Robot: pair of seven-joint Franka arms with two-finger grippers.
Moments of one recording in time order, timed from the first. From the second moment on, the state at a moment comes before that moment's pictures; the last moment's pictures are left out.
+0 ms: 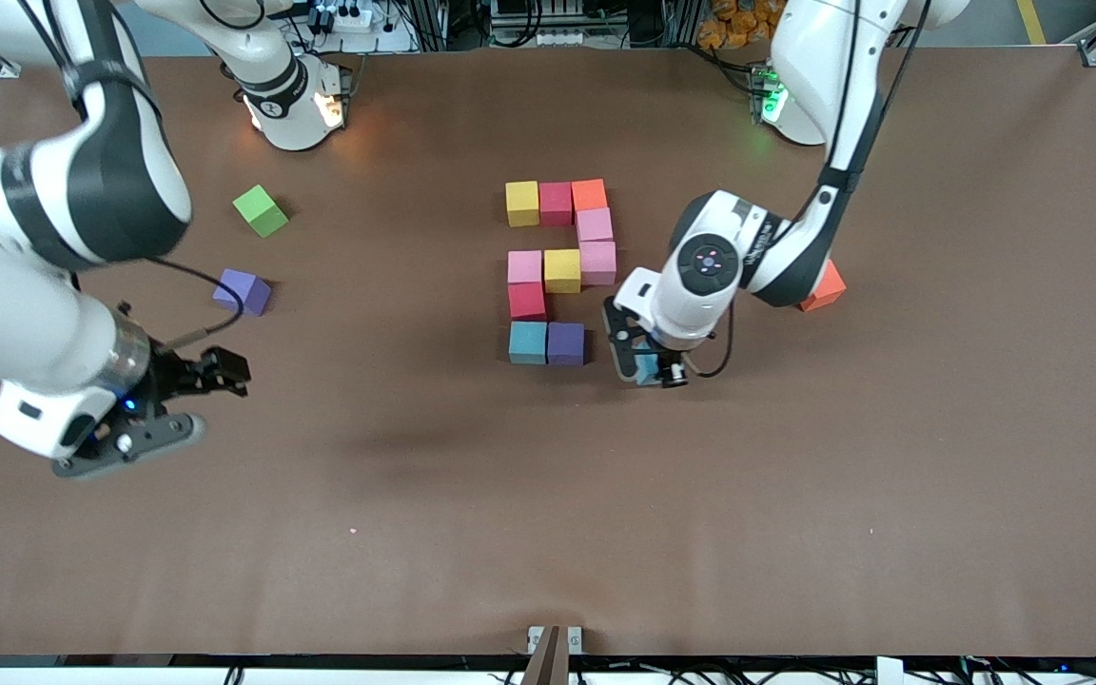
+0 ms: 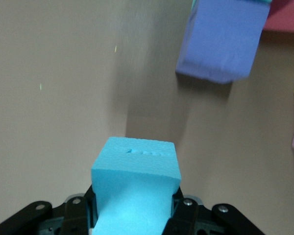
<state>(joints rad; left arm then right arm) -0.65 0.56 0.05 -1.77 -0.08 2.36 0.84 0.04 0.46 0.20 -1.15 -0.11 1.57 -0.09</state>
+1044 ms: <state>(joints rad) -0.74 0.64 0.05 -1.65 0.00 2.21 0.70 -0.05 0.04 0.04 -1.55 -0.01 1.66 -0.08</state>
